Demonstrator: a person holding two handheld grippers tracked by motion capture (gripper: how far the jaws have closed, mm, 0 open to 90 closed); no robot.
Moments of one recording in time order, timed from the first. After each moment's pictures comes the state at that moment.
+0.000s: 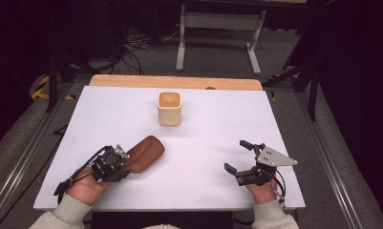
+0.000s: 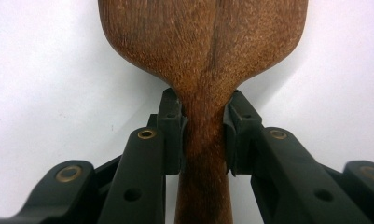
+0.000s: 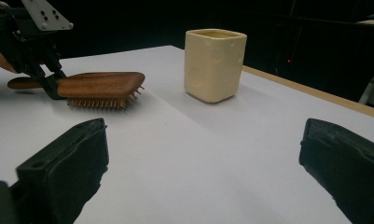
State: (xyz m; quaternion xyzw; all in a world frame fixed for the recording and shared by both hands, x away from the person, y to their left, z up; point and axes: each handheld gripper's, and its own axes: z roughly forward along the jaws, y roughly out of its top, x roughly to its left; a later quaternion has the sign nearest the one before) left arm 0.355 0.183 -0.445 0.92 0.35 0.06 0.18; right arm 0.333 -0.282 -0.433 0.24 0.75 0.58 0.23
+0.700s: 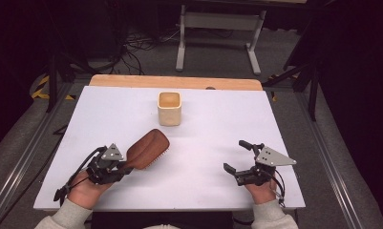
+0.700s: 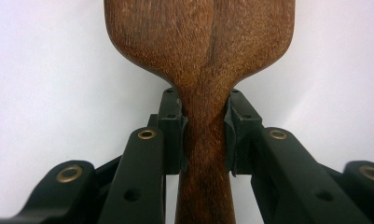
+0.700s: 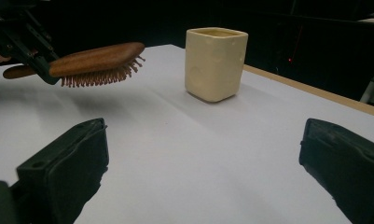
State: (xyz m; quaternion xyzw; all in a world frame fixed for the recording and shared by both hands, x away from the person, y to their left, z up) left arm 0.336 0.190 -0.428 0.89 0.31 0.10 0.32; right arm 0.334 -0.280 -0.433 0.25 0.75 0.57 0.23
